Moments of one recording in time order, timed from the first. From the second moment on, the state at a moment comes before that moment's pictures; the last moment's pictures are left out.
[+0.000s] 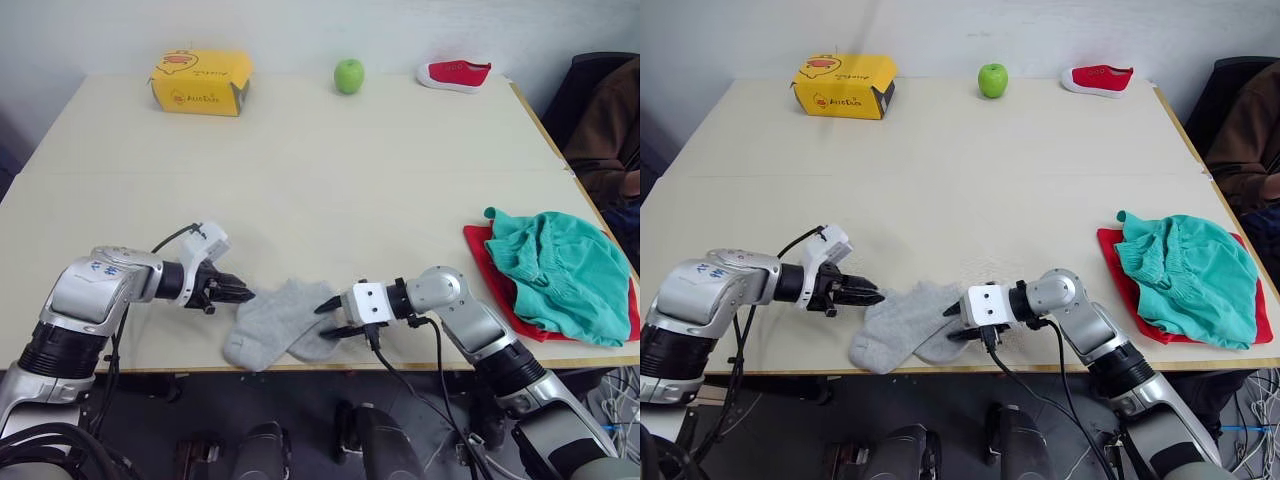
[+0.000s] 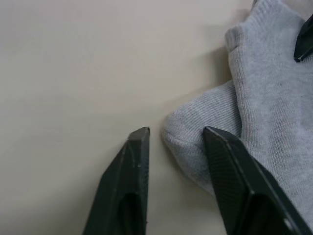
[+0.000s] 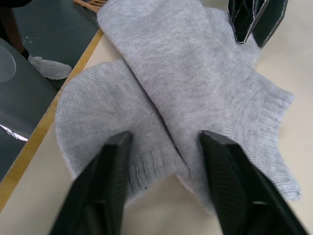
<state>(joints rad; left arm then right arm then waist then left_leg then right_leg) -0.57 0.85 -0.13 -0.07 -0.42 1.11 -0.93 -0.56 -0.48 0.43 0.09 0.01 -0.06 1.22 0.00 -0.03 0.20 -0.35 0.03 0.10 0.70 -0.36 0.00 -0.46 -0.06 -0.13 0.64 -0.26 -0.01</state>
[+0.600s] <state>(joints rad) -0.41 0.69 0.06 -0.38 -0.54 1.43 -0.69 -0.80 -0.51 0.42 0.48 0.02 -0.27 1.38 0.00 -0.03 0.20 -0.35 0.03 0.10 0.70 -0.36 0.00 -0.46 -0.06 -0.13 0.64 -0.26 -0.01</state>
